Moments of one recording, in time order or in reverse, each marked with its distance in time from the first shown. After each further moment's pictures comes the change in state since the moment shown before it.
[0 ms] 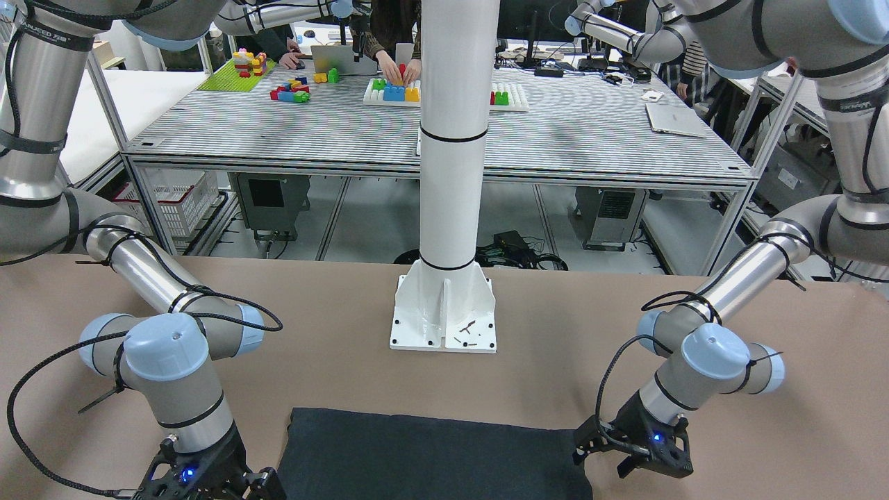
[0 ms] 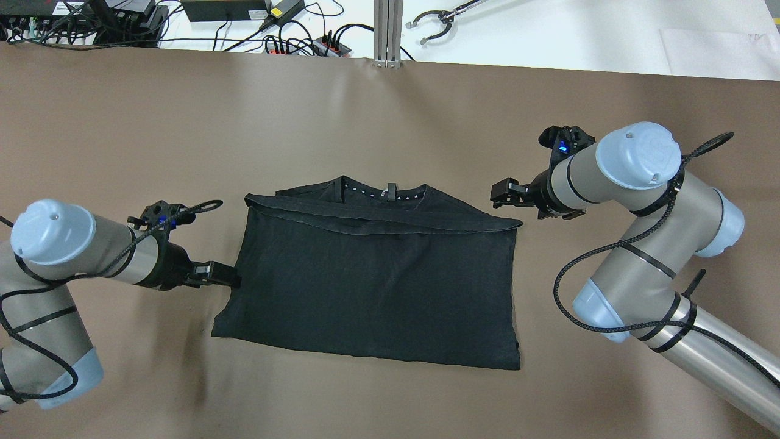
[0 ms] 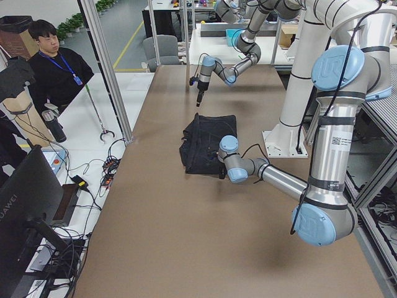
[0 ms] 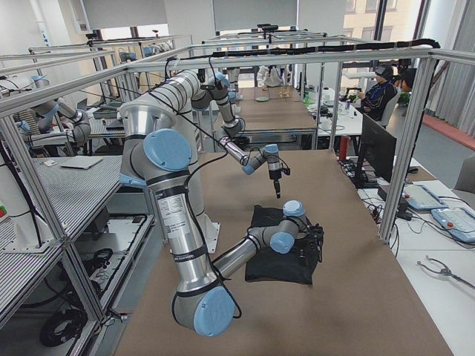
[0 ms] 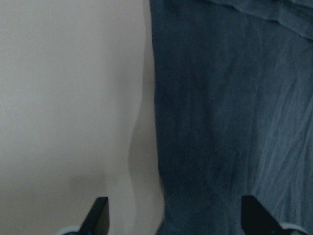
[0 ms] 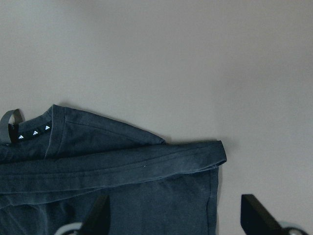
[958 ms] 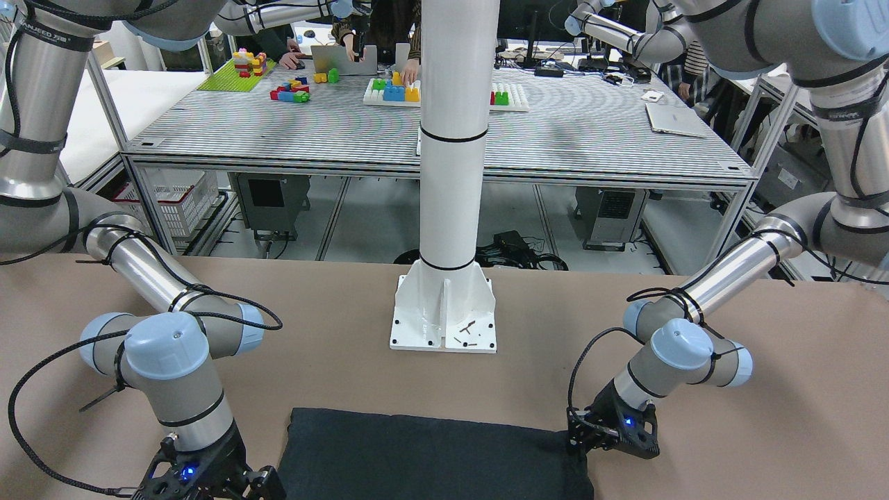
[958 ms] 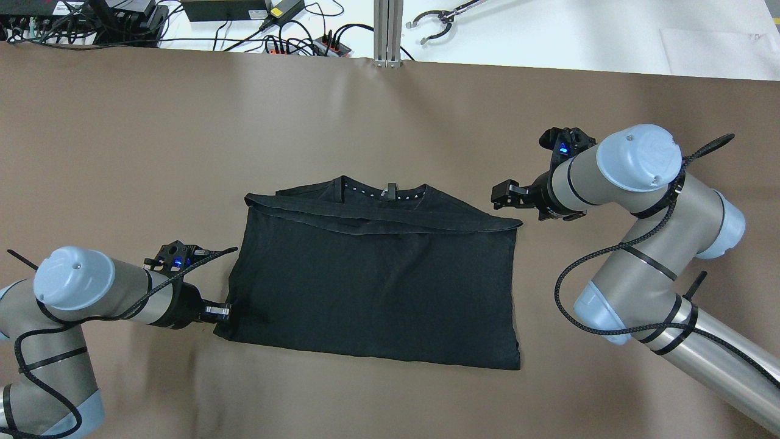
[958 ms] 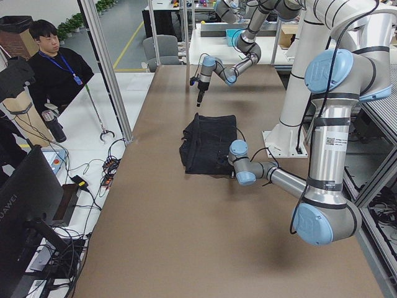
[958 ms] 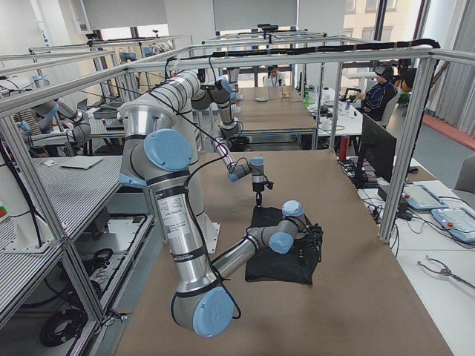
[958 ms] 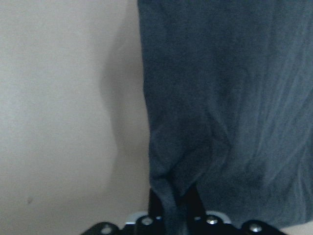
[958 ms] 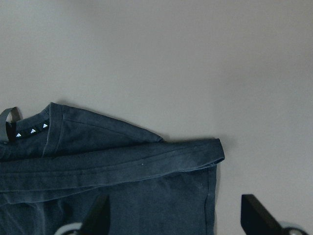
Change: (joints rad) left arm 0.123 0.030 0.009 -0.051 0.072 -0.031; right arm -0.003 -0.006 0.006 0.000 -0.003 0.000
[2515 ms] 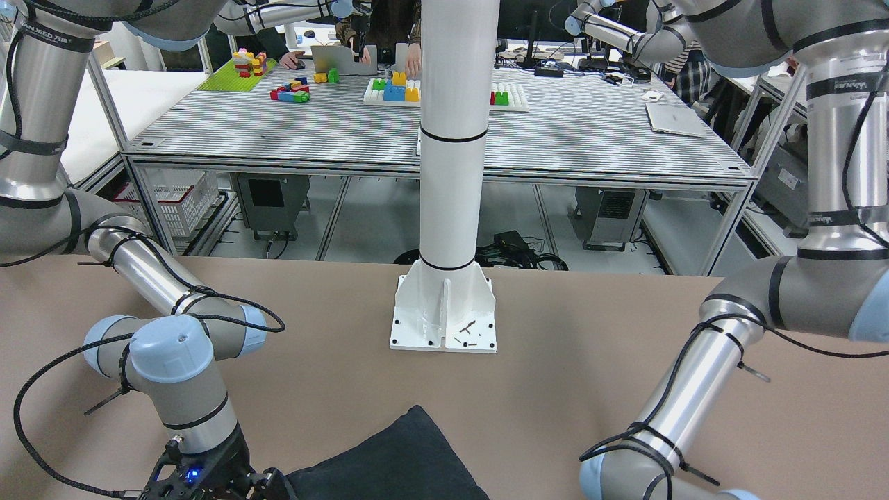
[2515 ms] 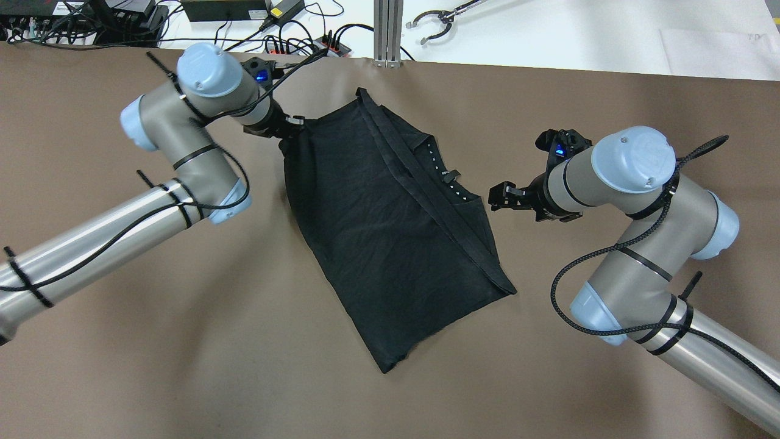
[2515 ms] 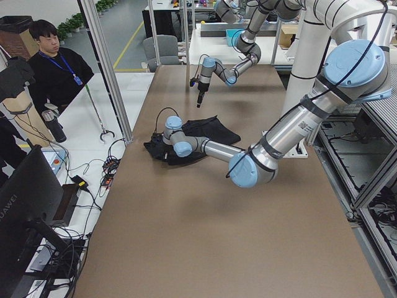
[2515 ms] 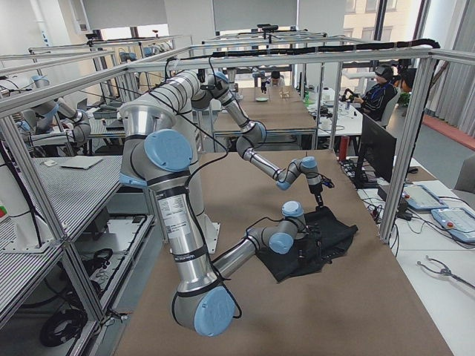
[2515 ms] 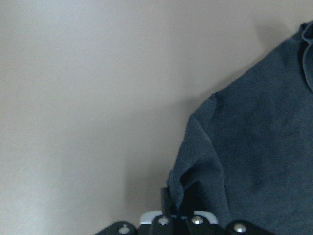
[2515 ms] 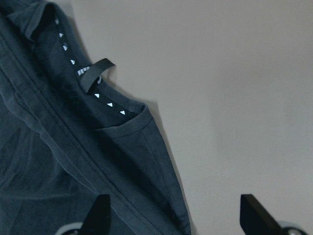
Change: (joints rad) left arm -0.341 -0.734 0.786 0.108 0.026 0.191; right arm -0.007 0.007 -0.011 0.003 -0.004 0.000
